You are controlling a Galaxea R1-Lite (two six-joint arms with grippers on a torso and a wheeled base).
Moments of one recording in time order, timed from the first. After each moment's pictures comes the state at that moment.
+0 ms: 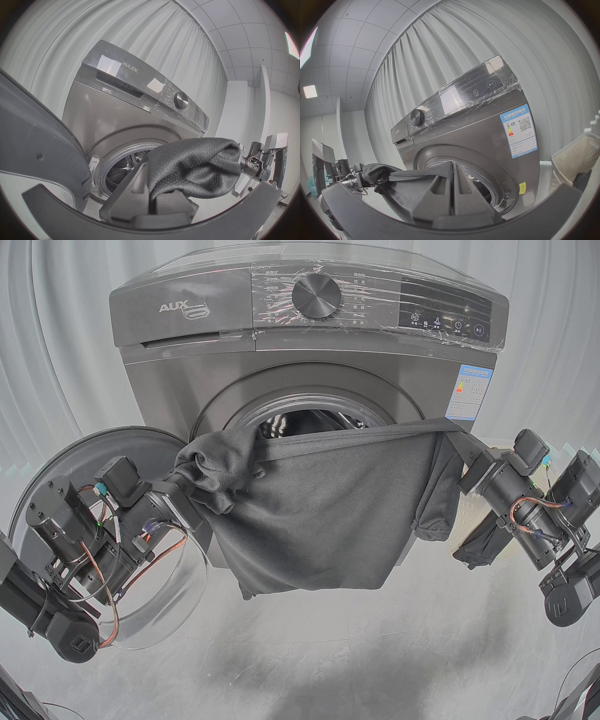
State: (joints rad) left arm -0.43 1.73 -0.47 -1.55 -0.09 -0.26; right arm 0.46 1.71 -0.56 -1.53 0.04 0.24
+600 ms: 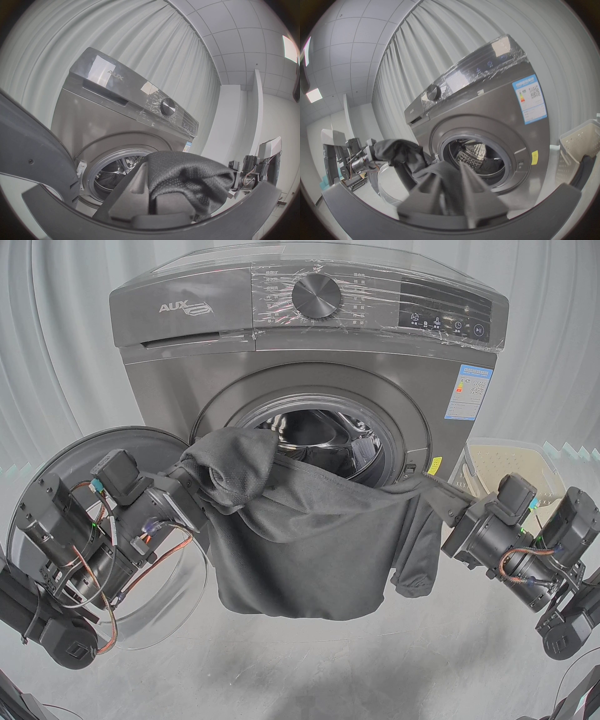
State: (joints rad) left arm -0.50 1.68 -0.47 -1.55 -0.10 -0.26; right arm 0.57 1.70 -0.40 -1.53 0.06 0.24
